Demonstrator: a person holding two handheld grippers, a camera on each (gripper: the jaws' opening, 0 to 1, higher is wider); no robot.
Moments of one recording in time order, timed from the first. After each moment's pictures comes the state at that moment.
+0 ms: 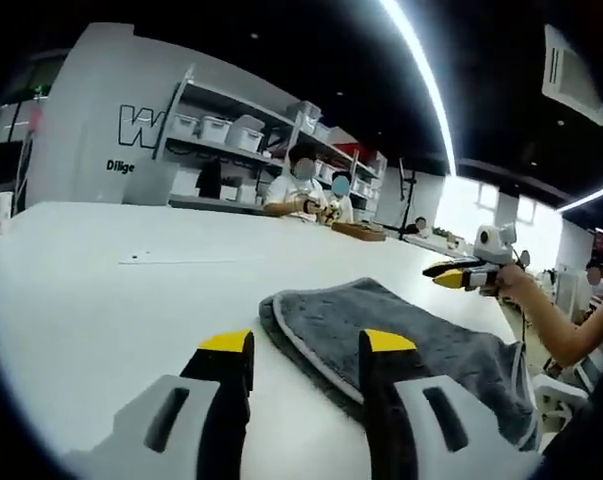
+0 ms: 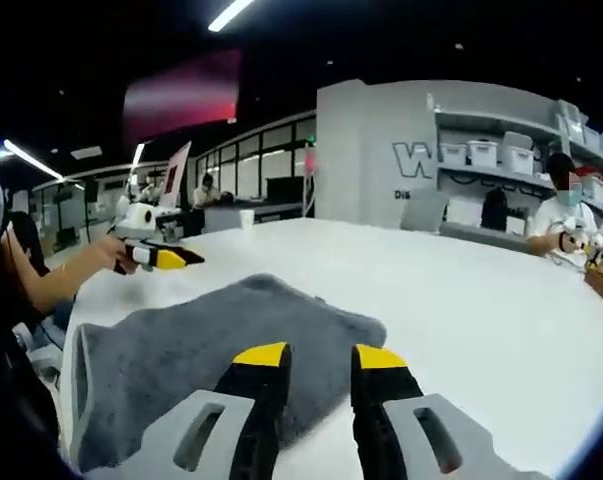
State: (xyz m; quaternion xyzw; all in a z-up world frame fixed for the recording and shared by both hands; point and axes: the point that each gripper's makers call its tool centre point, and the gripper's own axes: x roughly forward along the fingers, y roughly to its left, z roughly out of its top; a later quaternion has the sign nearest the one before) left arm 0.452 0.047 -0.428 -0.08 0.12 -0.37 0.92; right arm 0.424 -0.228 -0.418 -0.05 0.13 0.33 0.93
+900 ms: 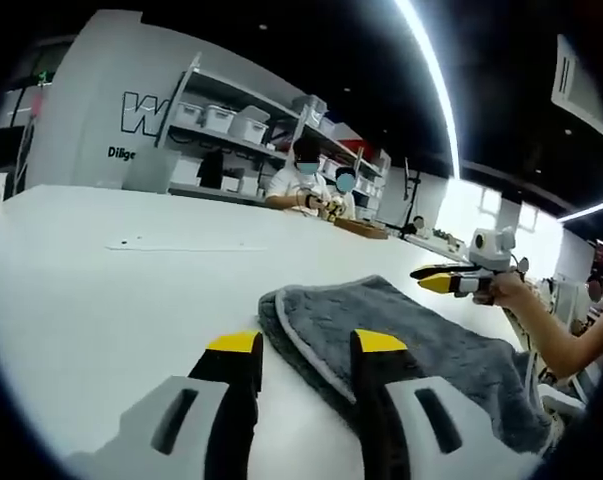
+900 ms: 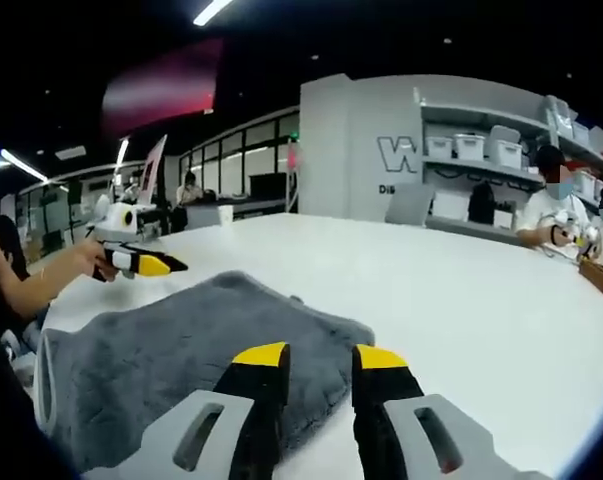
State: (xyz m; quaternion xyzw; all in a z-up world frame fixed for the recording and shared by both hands) left arm 0.465 0.020 -0.443 -0.10 0.14 -0.38 0.91; right arm 0.464 -0.221 -0.436 -0.04 0.13 0.30 0.94
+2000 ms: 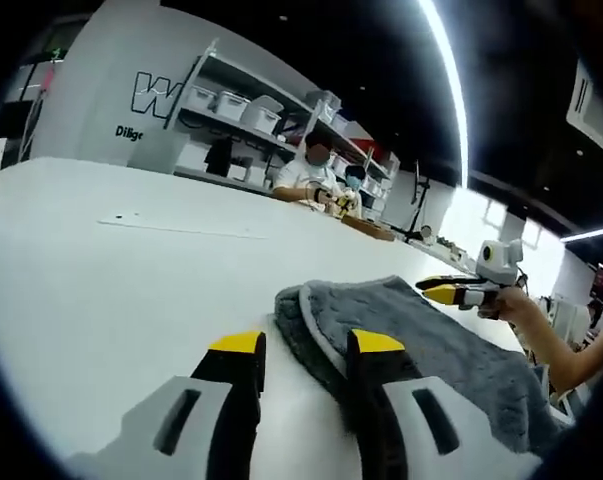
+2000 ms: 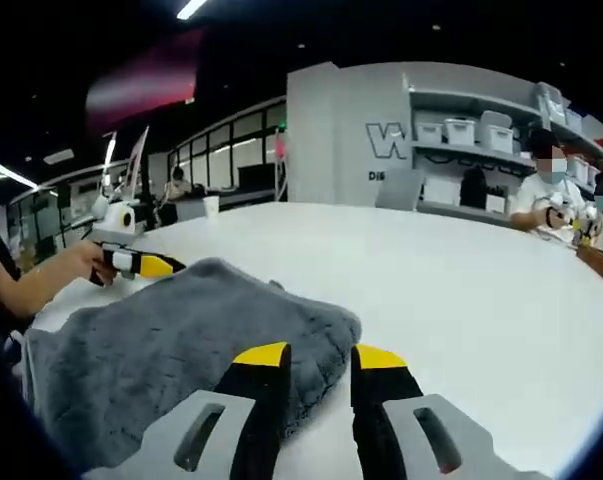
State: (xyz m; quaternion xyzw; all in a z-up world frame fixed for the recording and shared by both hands) left arm 0.494 0.009 -0.465 -0.13 0.17 -0.37 0.90; right arm 0.485 -0.227 -0.460 -0.04 0.16 0.28 0.94
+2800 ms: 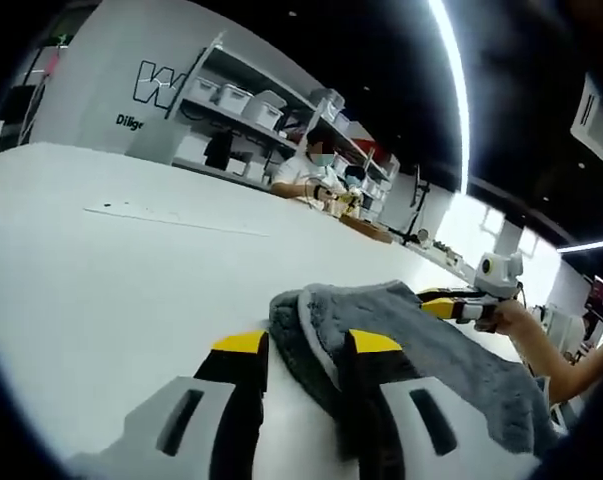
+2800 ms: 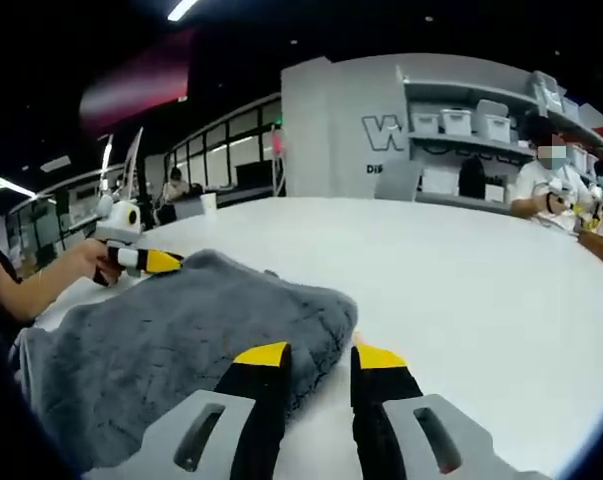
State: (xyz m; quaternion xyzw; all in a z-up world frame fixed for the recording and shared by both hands) left arm 0.518 -0.004 -0.472 -0.14 0.18 -0.38 0.90; right arm 0.485 -0.228 -0.472 -0.02 0.17 0.28 0.94
